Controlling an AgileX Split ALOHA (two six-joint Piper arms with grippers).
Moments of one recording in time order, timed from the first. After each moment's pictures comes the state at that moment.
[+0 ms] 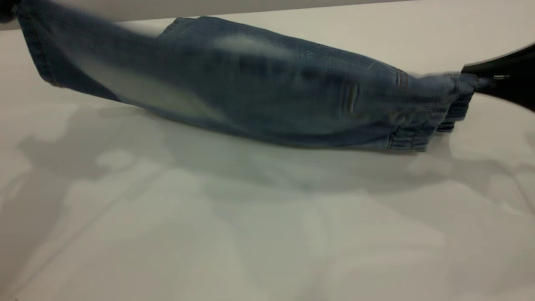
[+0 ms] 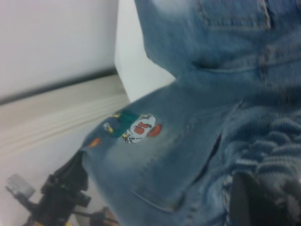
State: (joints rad) left arm -0.10 1.52 -0.81 0.47 0.19 0.05; right arm -0.32 2.02 -0.51 1.74 1.22 -1.21
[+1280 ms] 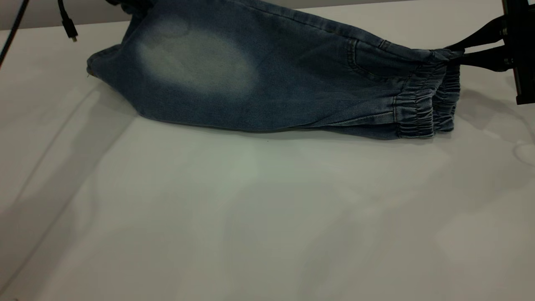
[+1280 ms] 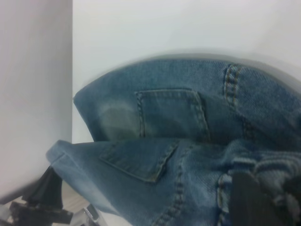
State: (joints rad) left arm -0.17 2.28 -1.58 0.54 0.23 0.10; right arm -0.22 2.18 -0.95 1.74 0.87 -0.85
